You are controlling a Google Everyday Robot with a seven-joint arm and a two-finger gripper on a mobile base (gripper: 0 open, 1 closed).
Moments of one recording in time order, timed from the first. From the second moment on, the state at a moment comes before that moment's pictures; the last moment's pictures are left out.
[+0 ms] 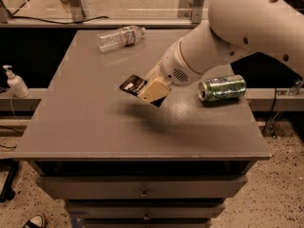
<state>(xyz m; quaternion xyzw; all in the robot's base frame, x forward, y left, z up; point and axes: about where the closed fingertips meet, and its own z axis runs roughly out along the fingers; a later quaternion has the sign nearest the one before) 0.524 0.001 0.892 -0.56 0.75 0.17 0.32</state>
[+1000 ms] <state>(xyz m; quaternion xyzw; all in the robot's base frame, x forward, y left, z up) 0.574 0.006 0.892 -0.55 0.74 0.14 0.36</state>
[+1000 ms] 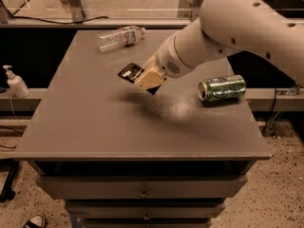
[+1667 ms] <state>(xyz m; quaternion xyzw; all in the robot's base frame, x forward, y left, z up) 0.662 -0.007 0.897 -0.54 0.74 0.11 0.39</state>
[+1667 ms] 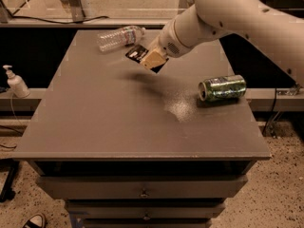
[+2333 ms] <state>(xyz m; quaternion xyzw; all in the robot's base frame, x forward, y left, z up) 0.740 0.002 0.882 -0.55 0.73 0.10 0.38</state>
